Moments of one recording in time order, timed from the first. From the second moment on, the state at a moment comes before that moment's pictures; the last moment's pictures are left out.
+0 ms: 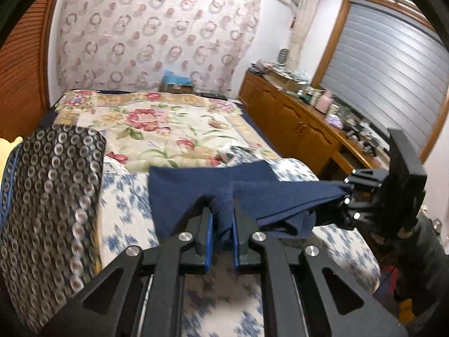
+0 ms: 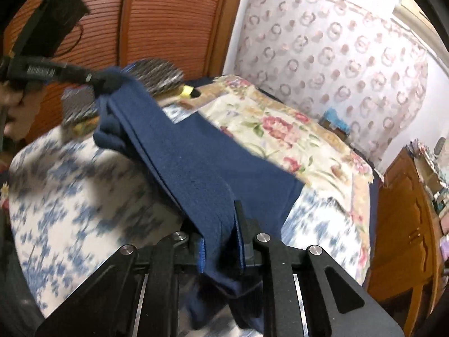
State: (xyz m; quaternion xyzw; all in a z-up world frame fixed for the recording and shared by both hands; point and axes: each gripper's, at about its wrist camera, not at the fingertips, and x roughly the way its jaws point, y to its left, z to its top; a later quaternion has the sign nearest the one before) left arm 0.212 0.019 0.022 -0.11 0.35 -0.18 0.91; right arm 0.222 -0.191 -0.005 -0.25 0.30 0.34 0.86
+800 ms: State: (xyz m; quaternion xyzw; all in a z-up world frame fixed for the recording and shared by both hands) left arm 0.294 0.019 -0.027 -0.08 0.40 -0.12 0.91; right arm 0.382 -0.204 -0.001 -0.14 0.34 0.27 0.89
